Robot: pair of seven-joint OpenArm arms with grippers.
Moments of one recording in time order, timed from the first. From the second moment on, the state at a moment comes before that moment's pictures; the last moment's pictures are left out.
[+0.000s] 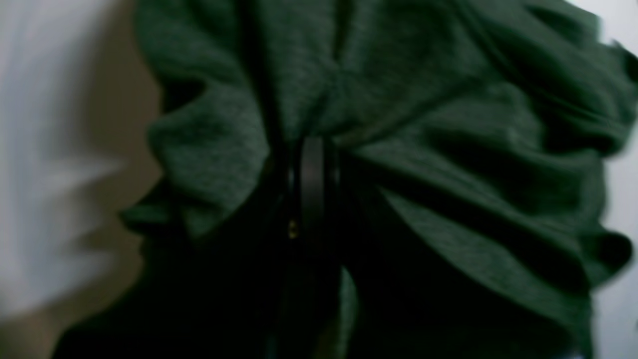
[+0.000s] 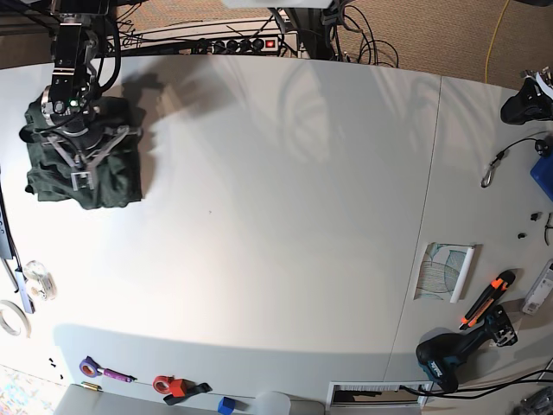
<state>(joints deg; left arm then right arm) 26.8 -30.1 -46.5 94.2 -82.8 -43.5 82.1 -15.5 24.8 15.1 100.0 14.3 13.8 -51.1</state>
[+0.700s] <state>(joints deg) 26.8 -30.1 -46.5 94.2 -82.8 -43.5 82.1 -22.1 22.2 15.1 116.6 40.8 29.2 -58.7</state>
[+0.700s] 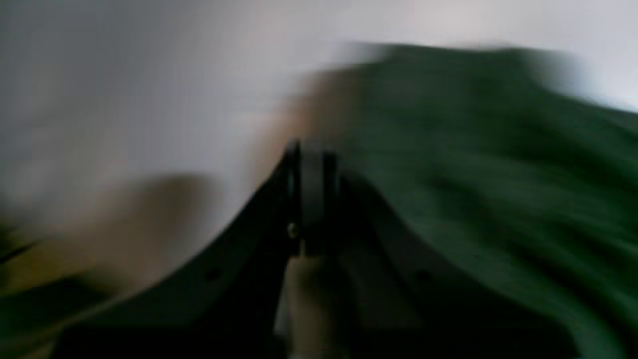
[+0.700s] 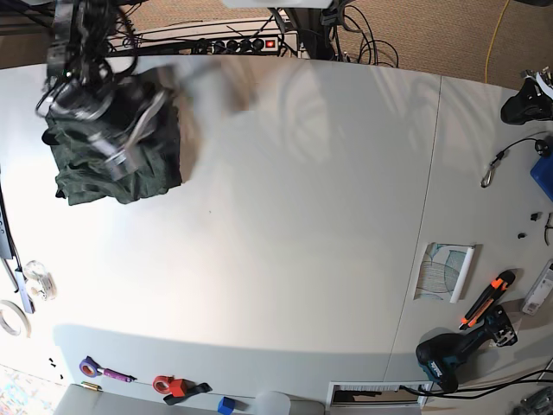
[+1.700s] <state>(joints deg) 69.2 -40.1 -29.6 95.2 -64.2 -43.3 53.5 -56.3 21.6 32.5 103.8 37.1 38.2 -69.1</state>
